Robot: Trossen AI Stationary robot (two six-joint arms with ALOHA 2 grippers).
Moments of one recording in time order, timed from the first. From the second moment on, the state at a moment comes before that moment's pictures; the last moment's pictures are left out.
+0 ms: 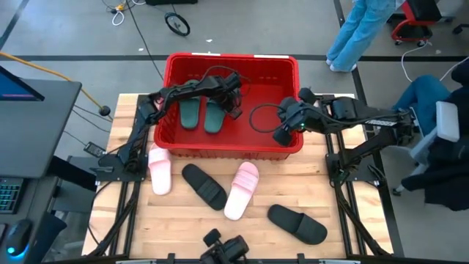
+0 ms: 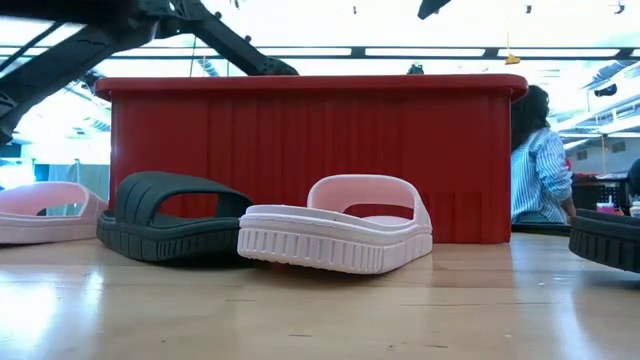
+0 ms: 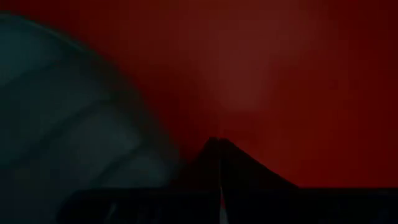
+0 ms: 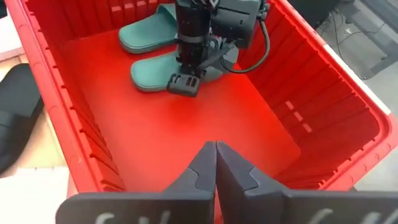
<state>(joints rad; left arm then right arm) 0.59 2.25 1.84 -0.82 0.02 -0.12 0.02 1.38 1.66 -1.18 0.58 0.34</state>
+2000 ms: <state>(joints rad) -0.32 1.66 2.20 -1.45 -0.34 -0.94 0.44 1.42 0.92 -0.15 0.39 0.39</state>
